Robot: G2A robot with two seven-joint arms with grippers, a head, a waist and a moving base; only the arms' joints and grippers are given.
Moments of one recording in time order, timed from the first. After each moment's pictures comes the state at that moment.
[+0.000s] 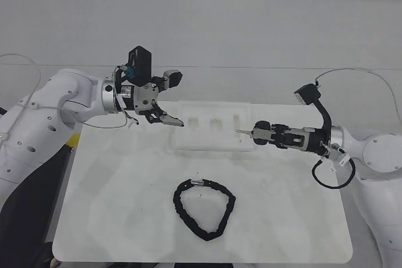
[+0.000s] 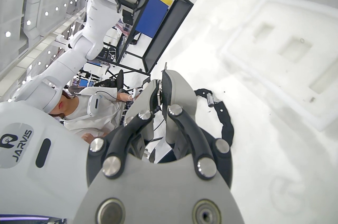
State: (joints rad) left arm 0.15 -0.75 -0.42 -1.34 0.61 -1.01 0.08; right arm -0.93 -1.00 1.39 -1.71 0.24 -0.23 1.18
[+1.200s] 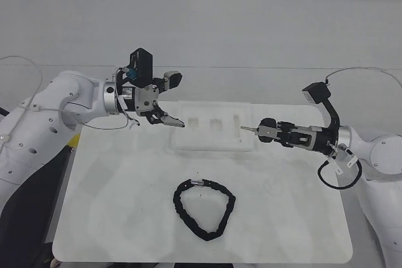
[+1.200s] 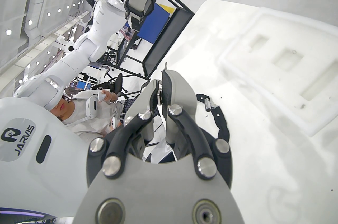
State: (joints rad) left arm 0.18 -0.75 -0.43 -1.36 0.62 -0.95 0.07; right arm -0.94 -1.00 1.41 -1.72 0.25 -0.27 1.17
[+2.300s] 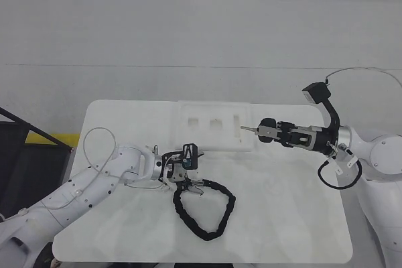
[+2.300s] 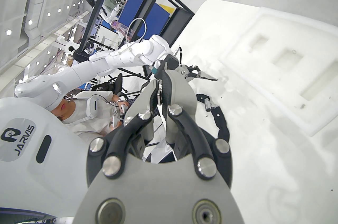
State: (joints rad) left arm 0.56 -0.85 -0.37 -1.43 1.02 -0.78 -0.01; right arm -0.94 -1.00 1.41 -1.72 0.25 -0.27 1.17
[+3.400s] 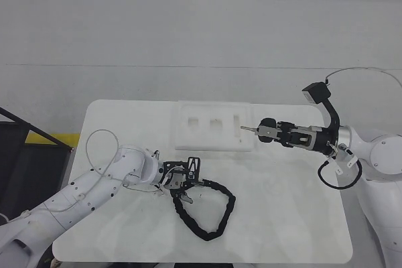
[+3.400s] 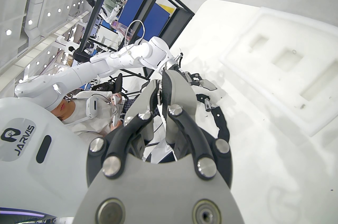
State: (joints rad) left arm 0.59 -0.86 -0.41 -1.46 1.08 -0.87 -0.22; right arm -0.94 -1.00 1.41 -1.72 0.25 -0.27 1.17
